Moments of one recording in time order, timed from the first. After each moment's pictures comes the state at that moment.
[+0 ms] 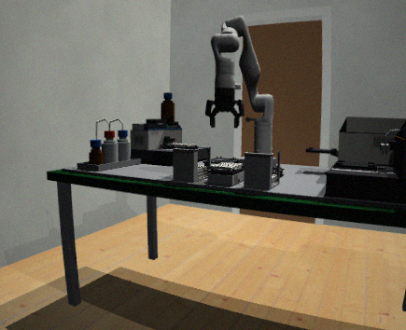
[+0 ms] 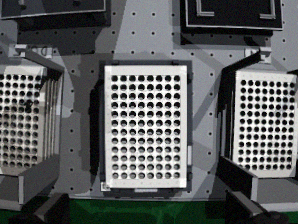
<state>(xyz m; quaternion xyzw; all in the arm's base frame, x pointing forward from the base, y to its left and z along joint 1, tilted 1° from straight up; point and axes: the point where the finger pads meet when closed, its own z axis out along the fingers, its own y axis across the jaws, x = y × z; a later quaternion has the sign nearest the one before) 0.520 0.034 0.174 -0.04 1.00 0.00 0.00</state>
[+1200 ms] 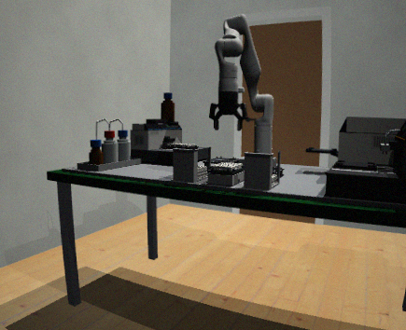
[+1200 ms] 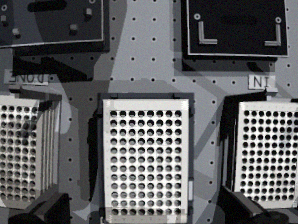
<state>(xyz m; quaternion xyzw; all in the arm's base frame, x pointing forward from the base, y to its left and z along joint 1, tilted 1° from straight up) 0.484 0.032 0.163 -0.04 1.00 0.00 0.00</state>
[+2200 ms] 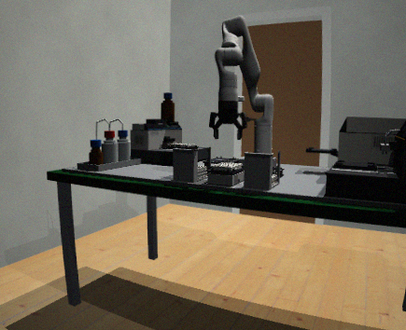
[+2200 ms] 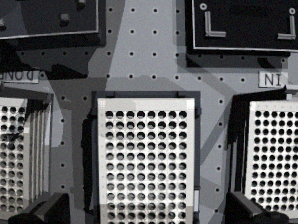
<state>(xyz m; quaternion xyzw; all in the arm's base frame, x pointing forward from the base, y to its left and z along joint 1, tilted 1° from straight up) 0.485 0.031 0.128 -0.04 1.00 0.00 0.00</state>
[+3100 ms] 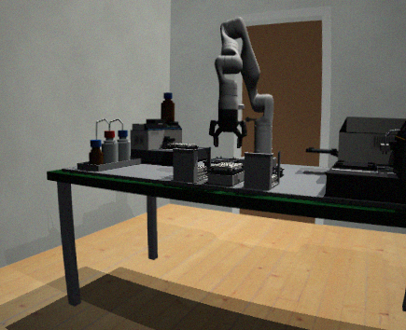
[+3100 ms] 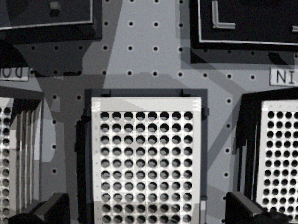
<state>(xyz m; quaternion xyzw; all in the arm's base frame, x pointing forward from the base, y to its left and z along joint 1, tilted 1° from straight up) 0.485 0.031 0.097 -0.04 1.00 0.00 0.00</state>
